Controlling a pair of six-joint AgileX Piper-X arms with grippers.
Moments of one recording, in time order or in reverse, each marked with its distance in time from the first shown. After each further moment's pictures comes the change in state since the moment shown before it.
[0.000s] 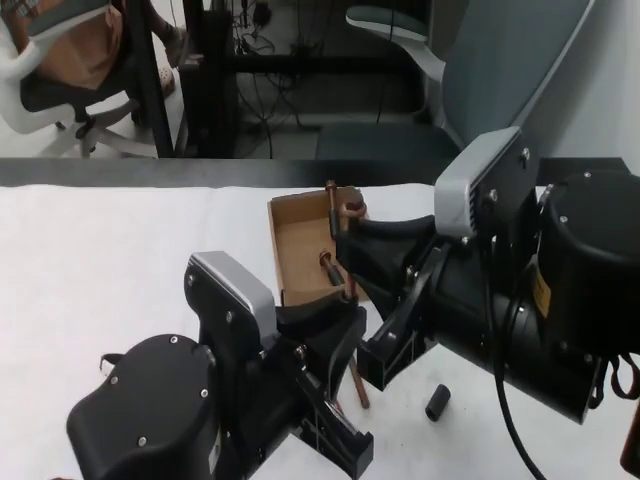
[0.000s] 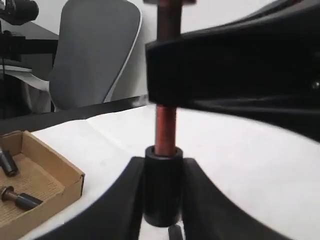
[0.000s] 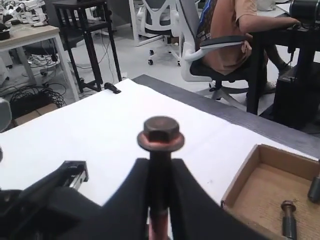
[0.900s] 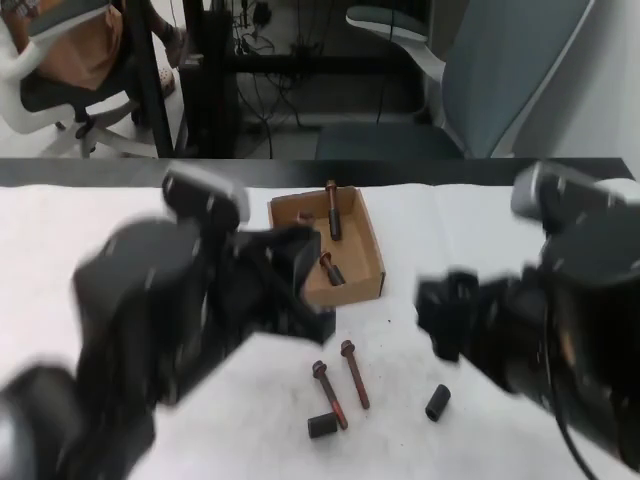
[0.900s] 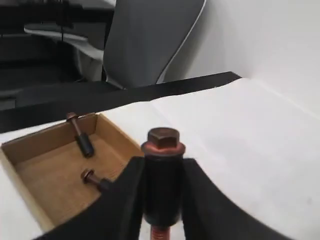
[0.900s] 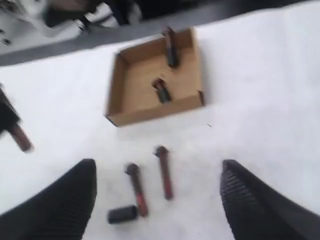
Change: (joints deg) left arm 14.9 2.6 -12.1 19.6 7.3 -0.4; right arm -0.5 -6.8 -2.3 36.6 24.8 35.4
